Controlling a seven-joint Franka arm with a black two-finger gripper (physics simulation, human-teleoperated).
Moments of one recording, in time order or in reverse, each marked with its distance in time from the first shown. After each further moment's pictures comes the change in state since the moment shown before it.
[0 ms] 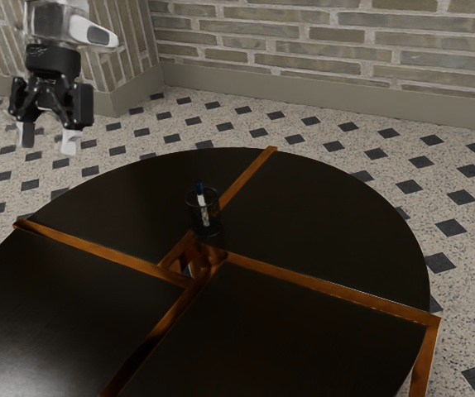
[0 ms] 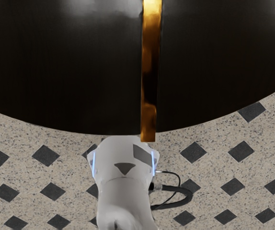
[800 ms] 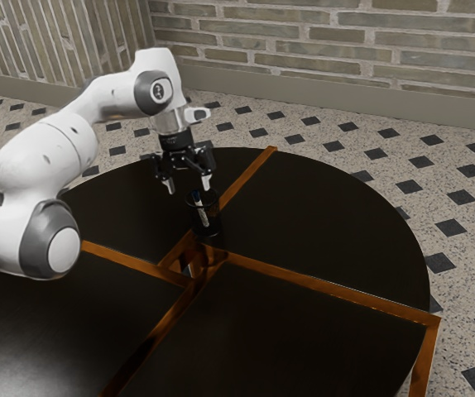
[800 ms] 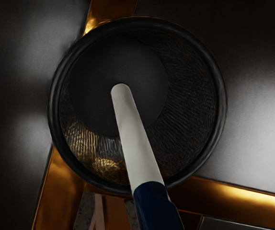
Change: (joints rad) arm 0.087 1.005 0.030 0.733 -0.162 0.655 -0.155
